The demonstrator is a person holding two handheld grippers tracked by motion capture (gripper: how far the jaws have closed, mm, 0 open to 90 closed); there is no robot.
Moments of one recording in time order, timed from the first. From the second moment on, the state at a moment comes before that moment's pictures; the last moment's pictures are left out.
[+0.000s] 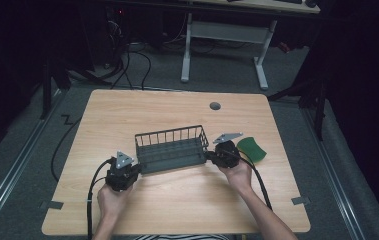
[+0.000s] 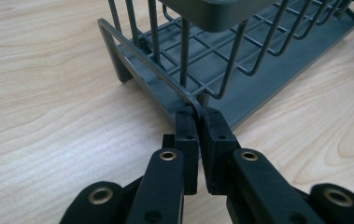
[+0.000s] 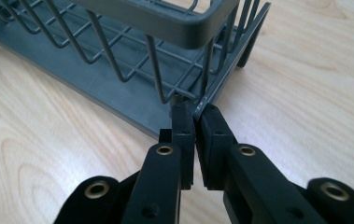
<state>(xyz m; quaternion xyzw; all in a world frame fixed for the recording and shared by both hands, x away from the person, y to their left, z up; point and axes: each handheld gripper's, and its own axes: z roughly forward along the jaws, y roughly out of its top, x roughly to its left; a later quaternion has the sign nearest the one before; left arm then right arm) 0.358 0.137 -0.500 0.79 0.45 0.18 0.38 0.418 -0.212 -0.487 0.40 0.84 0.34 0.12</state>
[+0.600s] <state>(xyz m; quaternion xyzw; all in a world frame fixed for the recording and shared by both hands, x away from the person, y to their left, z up) 0.345 0.139 -0.506 0.79 0.45 0.17 0.39 0.403 -0.218 -0.488 0.41 0.84 0.34 0.12</state>
